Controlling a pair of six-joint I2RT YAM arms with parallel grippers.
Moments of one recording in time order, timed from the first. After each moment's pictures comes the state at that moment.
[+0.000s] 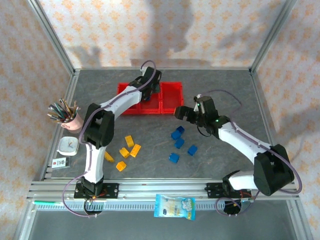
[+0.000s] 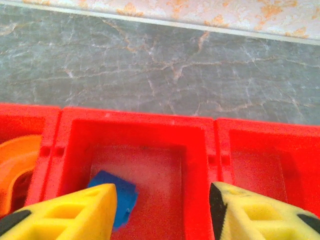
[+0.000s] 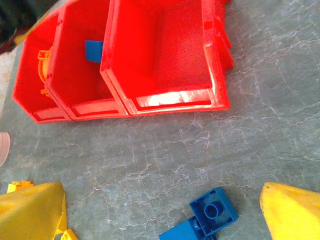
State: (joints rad) left arm -0.45 2.05 1.71 -0.45 -0.32 -0.51; right arm 0.45 1.31 0.82 -0.20 -0.16 0.63
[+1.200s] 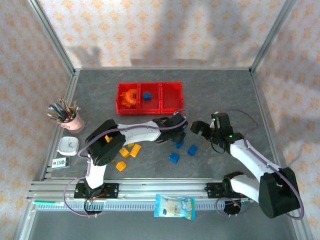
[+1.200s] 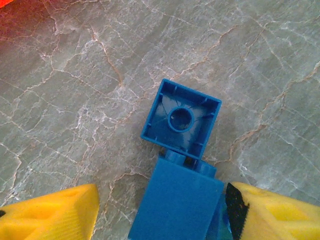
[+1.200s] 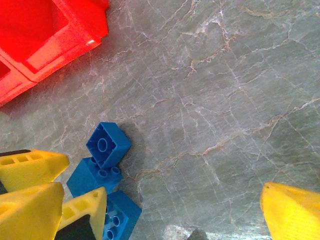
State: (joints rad) left arm -0.90 1.96 1.30 -0.41 -0.19 -0.37; right arm 0.27 1.08 0.52 -0.28 -0.22 0.68
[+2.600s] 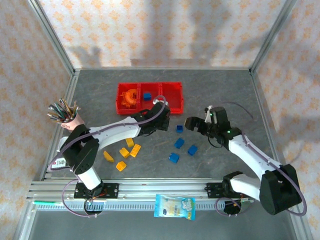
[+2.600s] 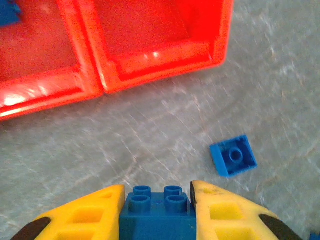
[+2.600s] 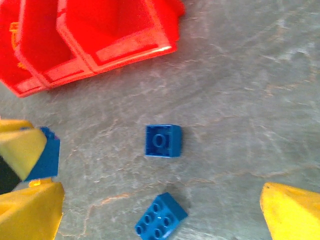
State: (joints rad) left arm -0.75 1.67 1.15 -0.36 -0.22 -0.53; right arm 0.35 1.13 0.64 -0.27 -0.28 0.60
